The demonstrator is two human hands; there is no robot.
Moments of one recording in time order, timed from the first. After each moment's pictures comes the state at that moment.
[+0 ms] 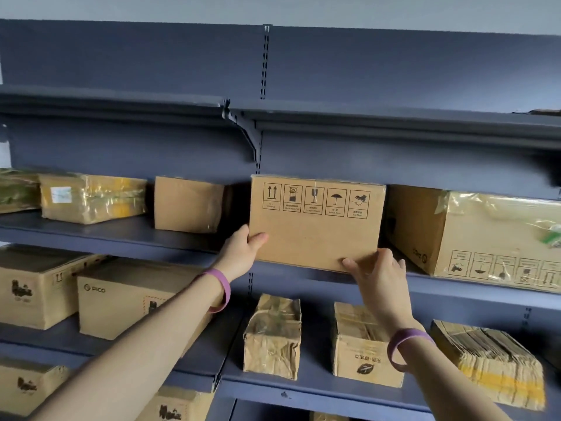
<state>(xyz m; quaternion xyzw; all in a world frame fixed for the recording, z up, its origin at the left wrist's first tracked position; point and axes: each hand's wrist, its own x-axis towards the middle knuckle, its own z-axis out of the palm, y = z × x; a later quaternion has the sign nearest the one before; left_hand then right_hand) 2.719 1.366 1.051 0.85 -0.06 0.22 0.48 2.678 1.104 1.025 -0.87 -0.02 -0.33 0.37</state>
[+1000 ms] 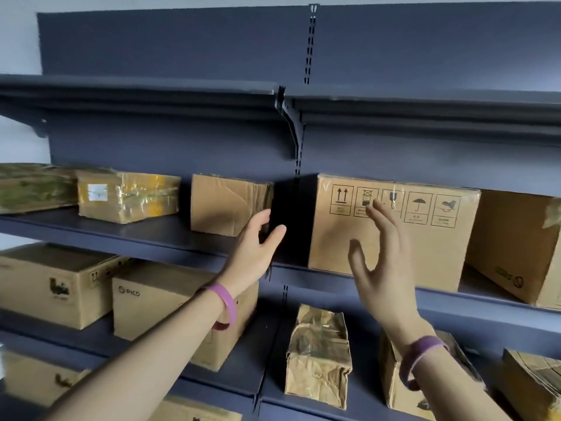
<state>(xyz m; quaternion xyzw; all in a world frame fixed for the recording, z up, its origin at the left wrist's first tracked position) 2.724 1.433 1.052 0.79 -0.09 0.30 0.53 2.716 1.215 1.046 -0.71 -0.29 -0.55 0.34</state>
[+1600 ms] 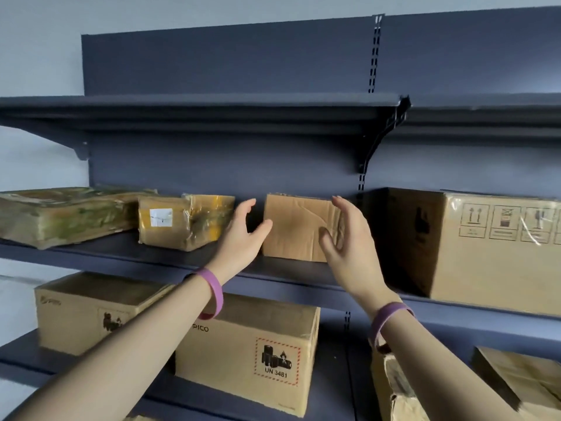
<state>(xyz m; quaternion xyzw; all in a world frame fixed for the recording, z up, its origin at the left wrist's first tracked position) 2.758 1.638 1.084 0.81 -0.08 0.32 0.49 2.765 1.434 1.073 -0.77 -0.27 -0.43 0.37</state>
